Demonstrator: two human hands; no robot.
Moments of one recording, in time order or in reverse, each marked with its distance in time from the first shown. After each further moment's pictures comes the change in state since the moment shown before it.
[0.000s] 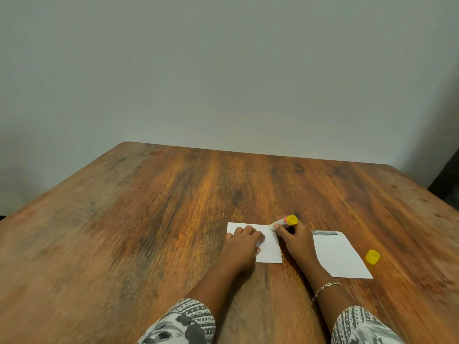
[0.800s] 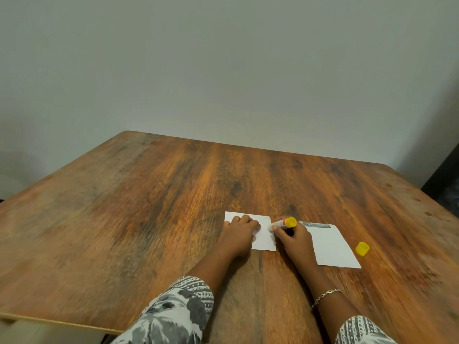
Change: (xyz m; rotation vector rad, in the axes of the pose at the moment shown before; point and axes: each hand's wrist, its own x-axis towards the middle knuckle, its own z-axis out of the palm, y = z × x) left_hand 0.001 0.001 0.000 0.001 0.017 -0.009; right_hand -0.031 -0.004 -0.012 -0.036 -0.022 0.012
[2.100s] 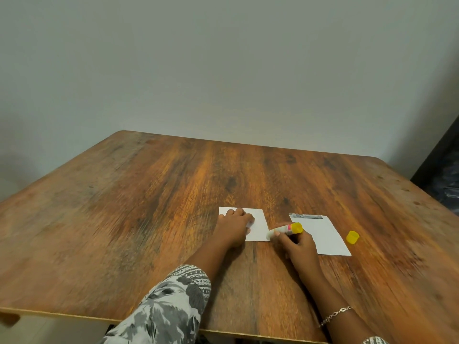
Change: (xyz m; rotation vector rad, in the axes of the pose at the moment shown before) left_hand -0.001 -0.001 -0.001 0.045 0.017 0.009; right_hand -0.041 -0.001 -0.022 0.162 -0.035 0.085
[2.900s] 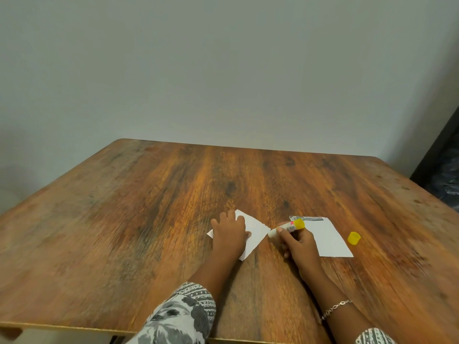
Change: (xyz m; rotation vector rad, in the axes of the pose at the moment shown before) left_hand -0.013 0.008 -0.001 0.203 0.121 -0.184; right_hand 0.010 -0.003 0.003 0.078 0.009 0.045
